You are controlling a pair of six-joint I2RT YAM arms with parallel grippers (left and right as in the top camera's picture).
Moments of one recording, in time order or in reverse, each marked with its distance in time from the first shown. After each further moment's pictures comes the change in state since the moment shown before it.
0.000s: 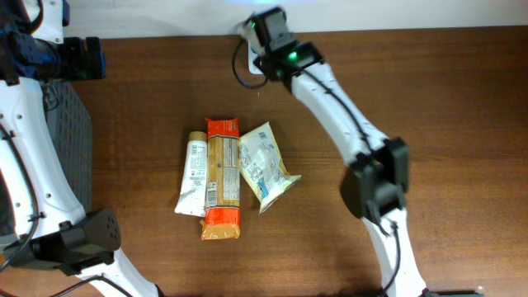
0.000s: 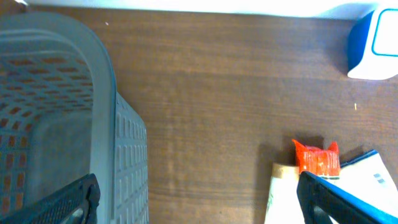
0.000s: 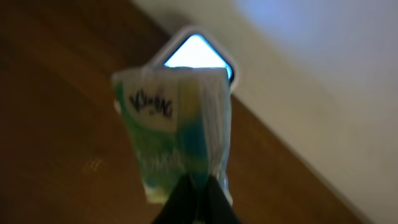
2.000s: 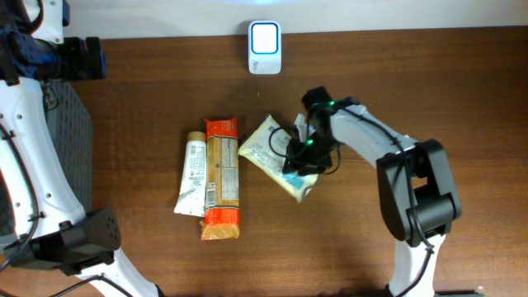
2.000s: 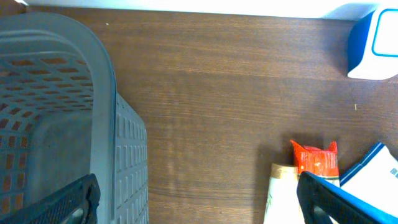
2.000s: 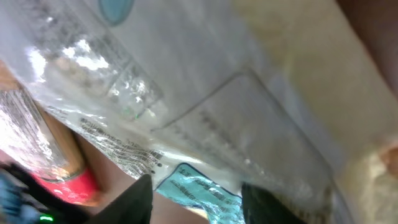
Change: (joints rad) left arm 0.000 0.000 0.000 0.002 0.000 0.000; right arm -0.144 -0.260 -0.890 -0.164 -0.754 0.573
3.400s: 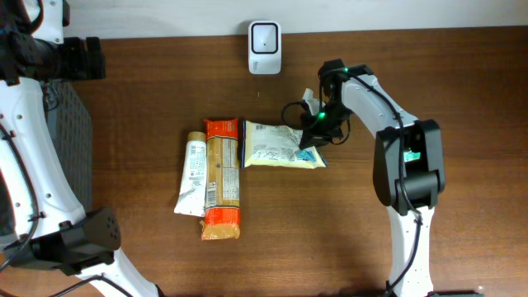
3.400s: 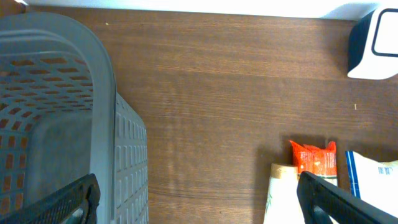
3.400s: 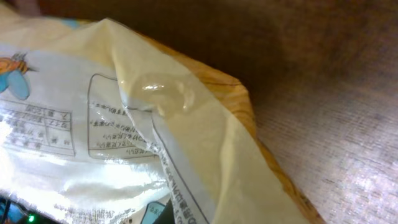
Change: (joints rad) left arm 0.000 0.000 0.000 0.000 0.000 0.000; right arm -0.111 0.245 0.394 -0.238 -0.013 -0.206
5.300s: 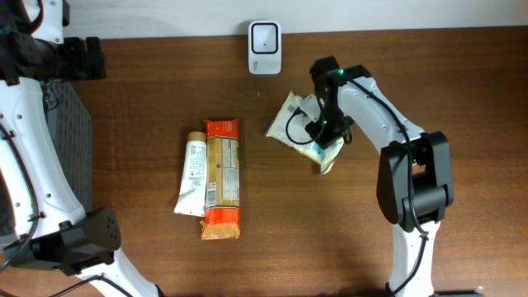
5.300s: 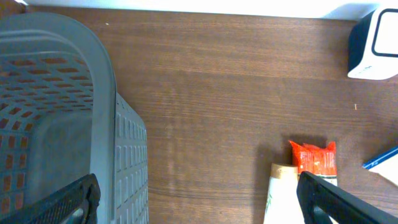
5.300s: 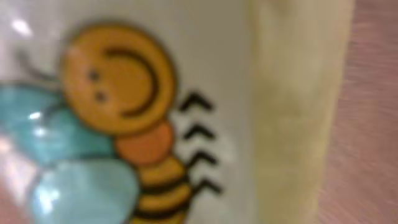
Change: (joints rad) left arm 0.000 0.000 0.000 0.000 0.000 0.000; right arm 0.073 -0.138 -0.067 0.017 0.463 -0.406
